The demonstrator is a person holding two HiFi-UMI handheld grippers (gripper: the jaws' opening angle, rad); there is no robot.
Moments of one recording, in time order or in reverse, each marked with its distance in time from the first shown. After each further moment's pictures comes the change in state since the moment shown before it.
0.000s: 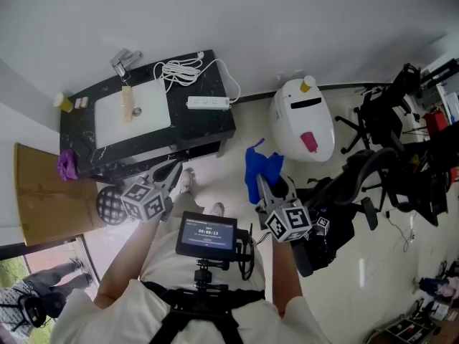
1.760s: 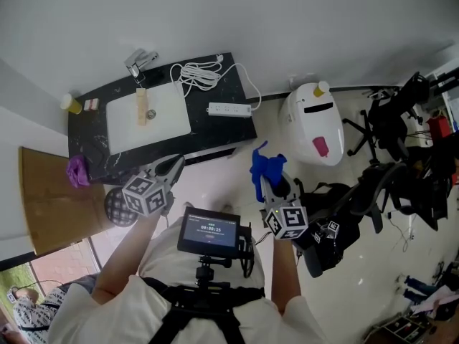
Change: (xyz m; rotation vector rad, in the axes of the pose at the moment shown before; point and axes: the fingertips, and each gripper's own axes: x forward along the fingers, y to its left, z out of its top) left arm -0.028 0.142 0.055 -0.005 0.032 -0.013; right arm 0.125 0.063 -0.029 -0.102 0.083 -0.083
